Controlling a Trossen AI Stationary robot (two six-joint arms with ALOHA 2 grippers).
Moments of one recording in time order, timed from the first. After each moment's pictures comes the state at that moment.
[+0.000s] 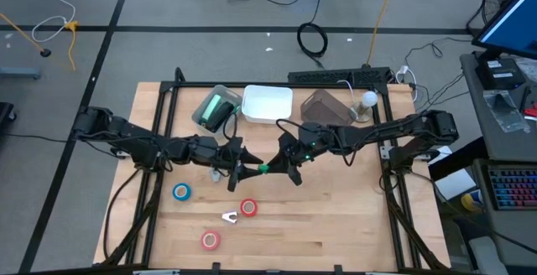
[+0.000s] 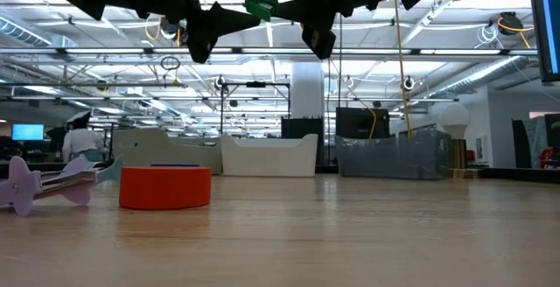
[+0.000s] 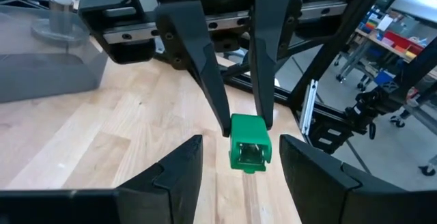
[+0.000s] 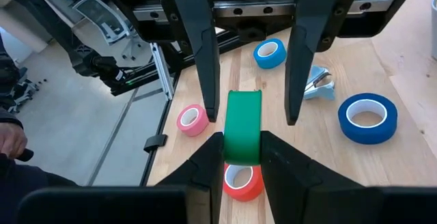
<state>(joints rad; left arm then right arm) -0.14 1.34 0.62 0.55 0.00 -0.41 0.02 1.55 1.01 0.18 -0.32 0.44</state>
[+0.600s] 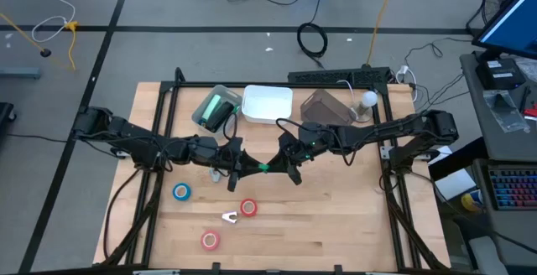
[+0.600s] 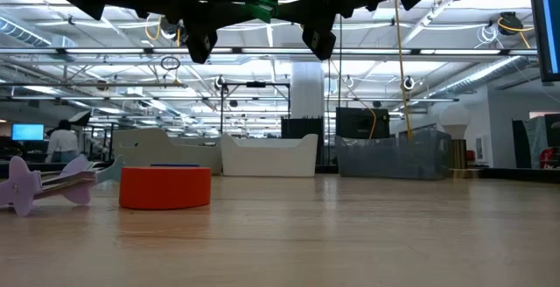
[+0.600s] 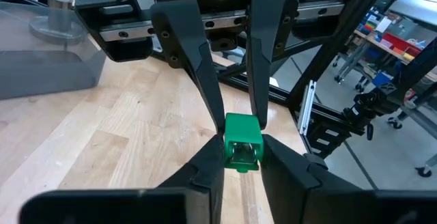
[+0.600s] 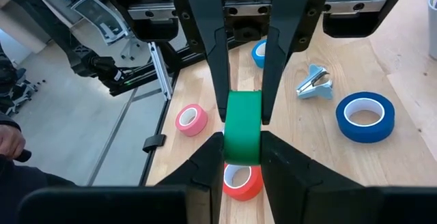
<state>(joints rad) -0.14 1.34 0.62 0.55 0.00 -0.42 0.02 1.55 1.01 0.18 -0.32 0.44</state>
